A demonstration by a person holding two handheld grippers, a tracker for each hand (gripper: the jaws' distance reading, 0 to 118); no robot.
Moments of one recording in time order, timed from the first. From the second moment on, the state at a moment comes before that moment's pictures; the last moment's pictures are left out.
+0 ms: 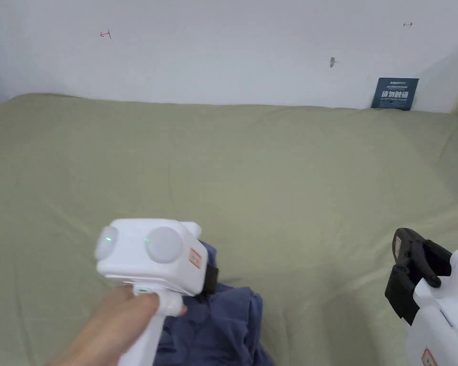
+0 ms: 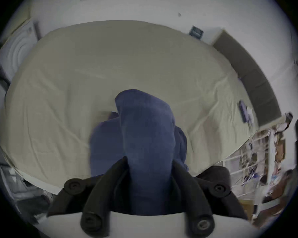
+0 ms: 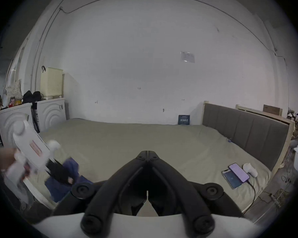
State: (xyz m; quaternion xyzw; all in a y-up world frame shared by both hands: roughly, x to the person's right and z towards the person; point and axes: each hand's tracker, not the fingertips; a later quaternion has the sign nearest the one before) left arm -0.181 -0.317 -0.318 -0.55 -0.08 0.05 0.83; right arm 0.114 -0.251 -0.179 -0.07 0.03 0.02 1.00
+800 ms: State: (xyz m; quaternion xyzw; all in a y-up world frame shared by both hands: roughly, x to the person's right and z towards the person) left arm -0.189 -0.456 -0.315 -0.57 -0.25 0.34 0.71; right arm 0.121 -0.293 -0.200 -0.21 0.12 -0.10 0.97
